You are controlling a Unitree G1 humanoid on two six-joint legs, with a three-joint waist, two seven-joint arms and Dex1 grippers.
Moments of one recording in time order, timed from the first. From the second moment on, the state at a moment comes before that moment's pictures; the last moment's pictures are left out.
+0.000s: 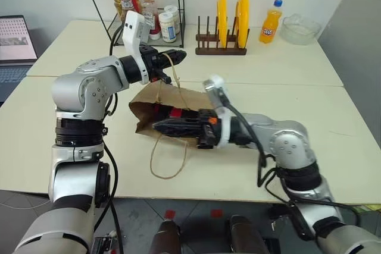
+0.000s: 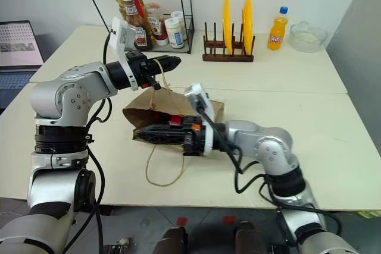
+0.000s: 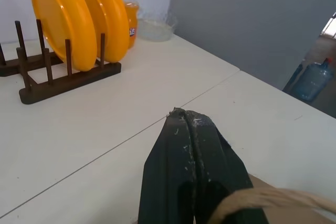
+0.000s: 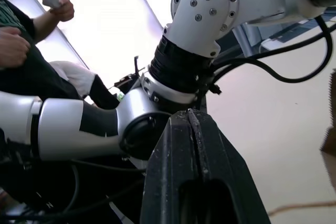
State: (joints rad) left arm -0.97 0.55 0.10 0.16 -0.56 0.87 -0.76; right arm -0.70 -0.12 0.24 -0.21 1.03 0.96 0.62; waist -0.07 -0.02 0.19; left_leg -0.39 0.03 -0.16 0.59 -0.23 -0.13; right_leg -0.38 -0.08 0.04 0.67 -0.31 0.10
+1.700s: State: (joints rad) left arm -0.92 0.54 0.12 0.08 -0.59 0.89 -0.70; right arm -0.85 -0.30 0.63 0.20 -0.38 0.23 0.71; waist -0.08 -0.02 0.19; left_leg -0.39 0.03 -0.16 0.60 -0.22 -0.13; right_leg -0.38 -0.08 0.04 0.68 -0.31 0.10
